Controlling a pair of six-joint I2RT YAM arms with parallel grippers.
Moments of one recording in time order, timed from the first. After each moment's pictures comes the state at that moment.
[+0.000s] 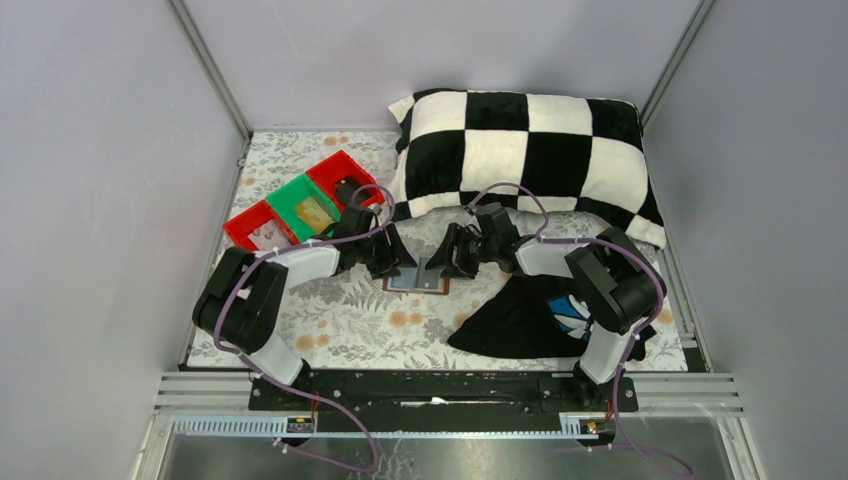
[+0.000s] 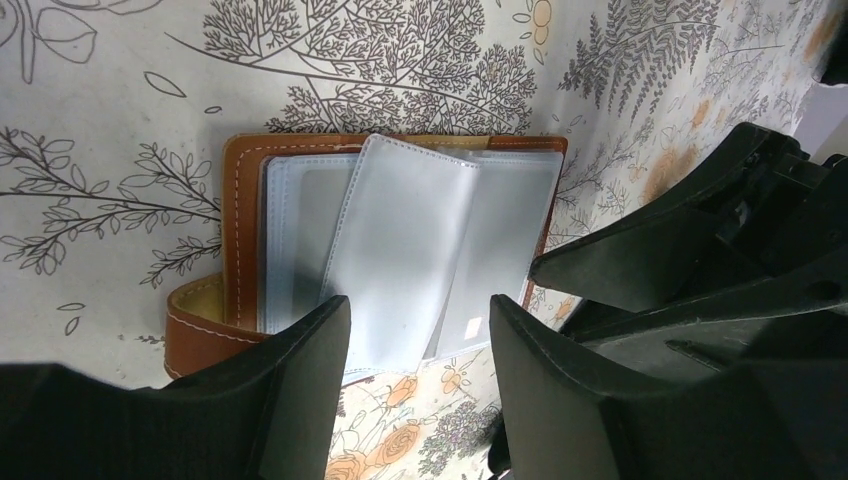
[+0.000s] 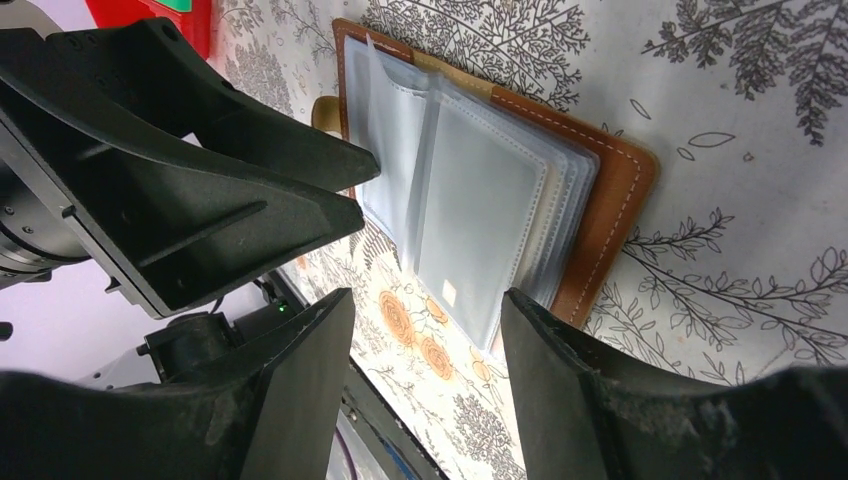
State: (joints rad) left arm -0.42 1.61 0.76 -0.05 0.37 -0.79; right arm 0.58 1.79 0.84 0.19 -0.53 0.91
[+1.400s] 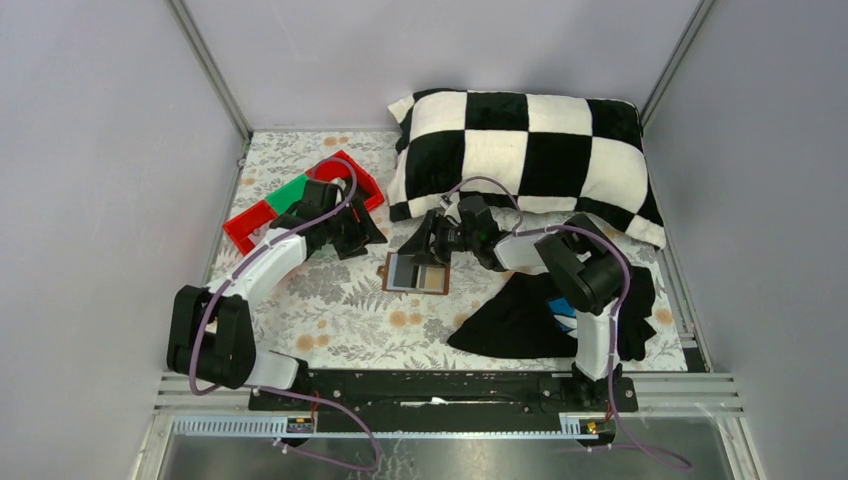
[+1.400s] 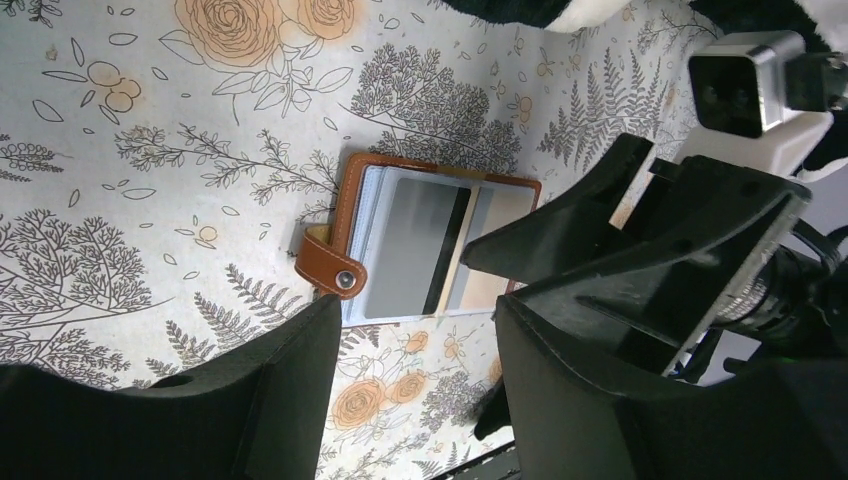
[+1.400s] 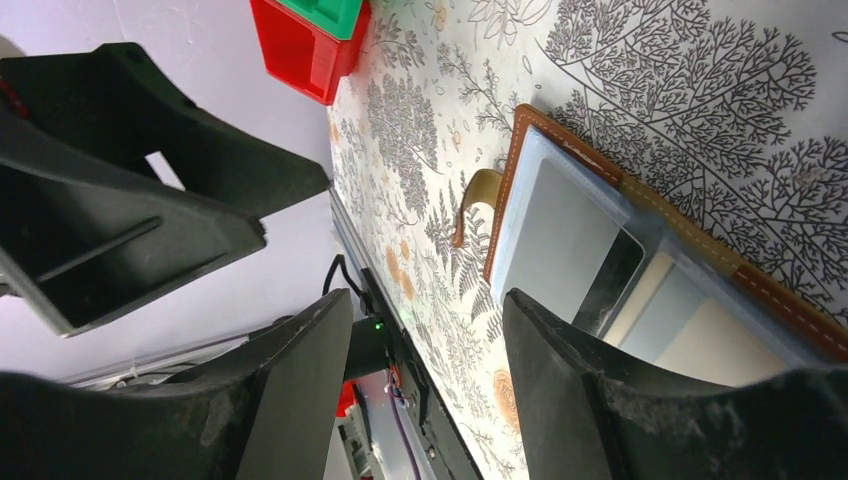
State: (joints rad) left arm -0.25 1.40 0.92 -0.42 0.31 -0.71; right arm 0.63 1.97 0.96 0.53 -0.64 1.11
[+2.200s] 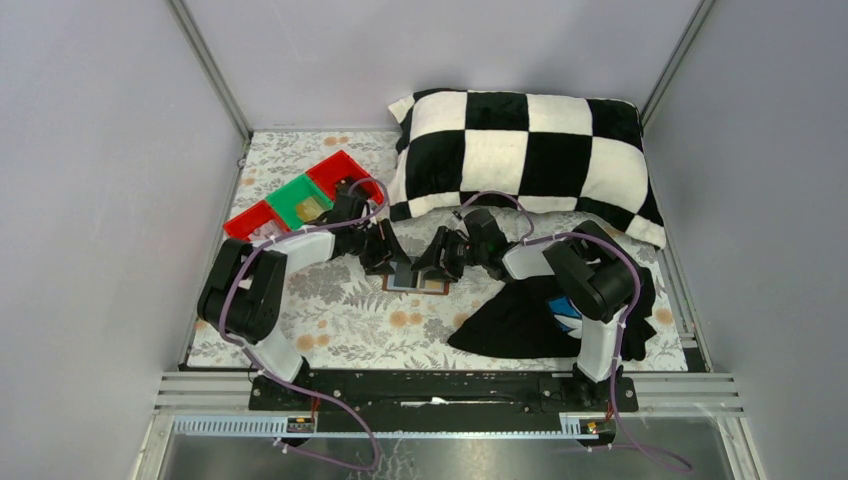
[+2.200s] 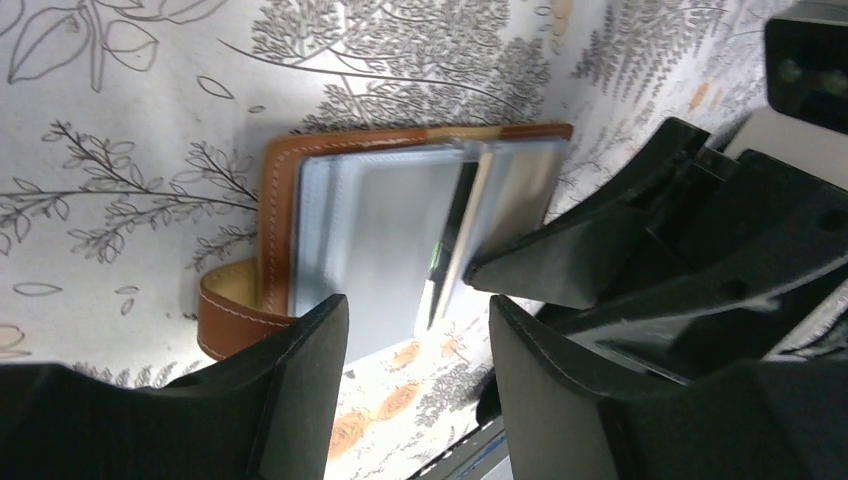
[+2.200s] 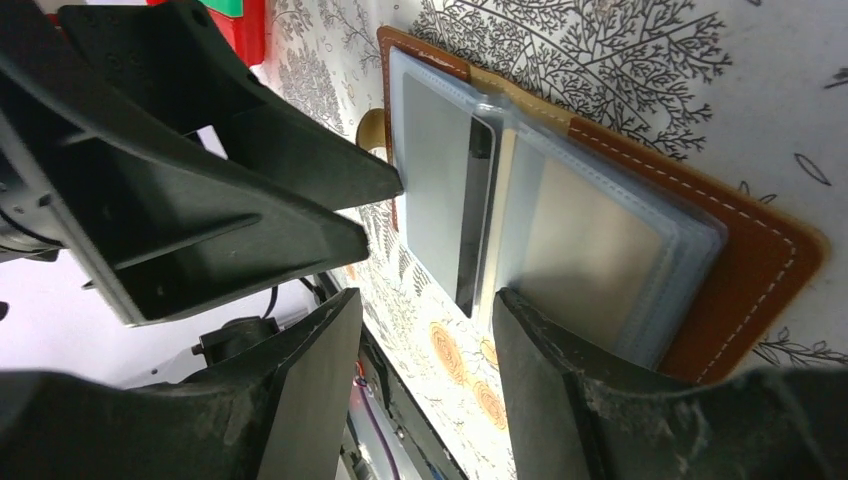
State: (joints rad) left arm -0.33 1.64 0.87 -0.24 0.51 -0.73; right arm 0.63 1.91 0.85 0.43 -0.58 1.08
